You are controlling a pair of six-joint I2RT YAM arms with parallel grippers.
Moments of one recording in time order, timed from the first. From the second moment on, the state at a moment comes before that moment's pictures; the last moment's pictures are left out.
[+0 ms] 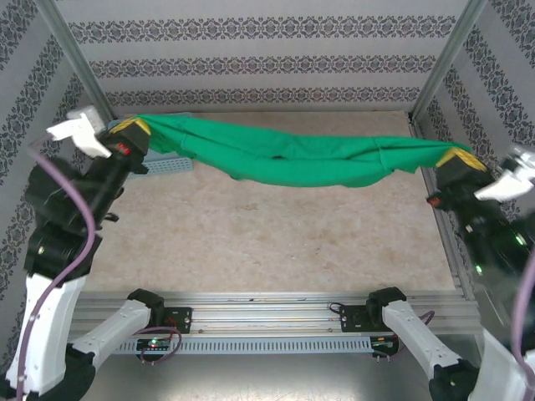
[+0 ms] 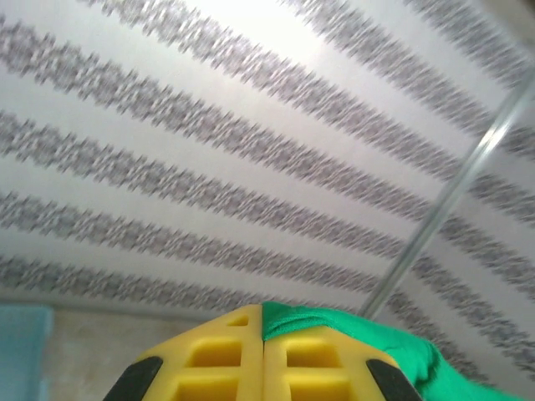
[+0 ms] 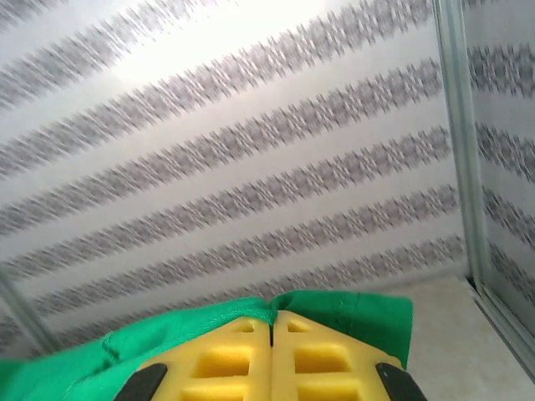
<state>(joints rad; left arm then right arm) -0.28 0.83 1.46 -0.48 0.00 -0.44 0.19 0.70 1.70 -0.90 0.12 0.33</state>
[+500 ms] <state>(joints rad) -0.28 1.04 1.50 -0.45 -0.03 -0.42 0.19 0.81 1.63 -0.81 0.27 0.32</state>
